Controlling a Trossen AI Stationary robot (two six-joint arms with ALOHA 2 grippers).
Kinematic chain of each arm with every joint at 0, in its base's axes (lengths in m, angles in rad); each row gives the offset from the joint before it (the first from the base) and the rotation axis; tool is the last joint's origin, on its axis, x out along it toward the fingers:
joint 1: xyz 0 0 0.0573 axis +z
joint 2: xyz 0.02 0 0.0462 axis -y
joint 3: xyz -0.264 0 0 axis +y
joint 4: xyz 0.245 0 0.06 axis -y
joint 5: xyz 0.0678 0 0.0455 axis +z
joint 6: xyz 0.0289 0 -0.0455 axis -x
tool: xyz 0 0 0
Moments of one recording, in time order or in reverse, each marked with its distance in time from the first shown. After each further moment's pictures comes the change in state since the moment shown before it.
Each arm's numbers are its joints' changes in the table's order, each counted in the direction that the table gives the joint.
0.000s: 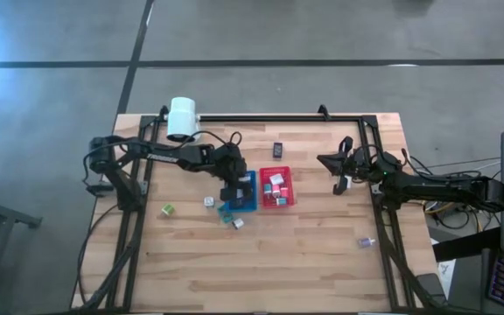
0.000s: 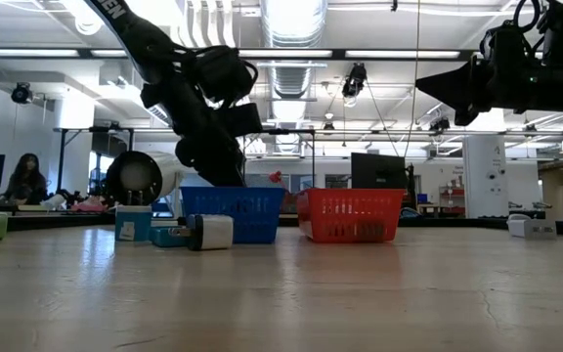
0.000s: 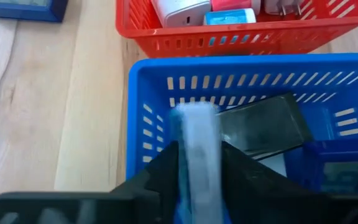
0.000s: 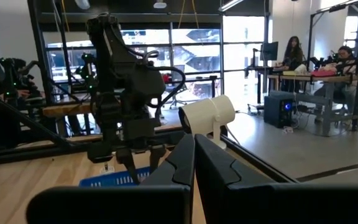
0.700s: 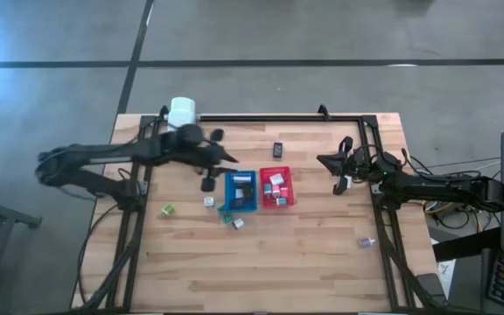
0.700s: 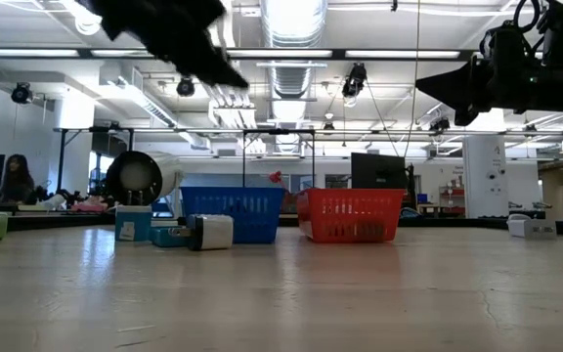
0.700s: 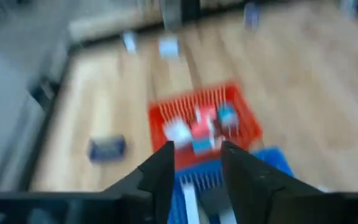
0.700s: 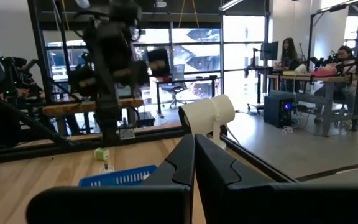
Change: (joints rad) left arm -0.005 0.461 0.016 -0.038 -0.089 -0.153; right arm 0.000 0.000 0.000 -0.003 0.000 0.004
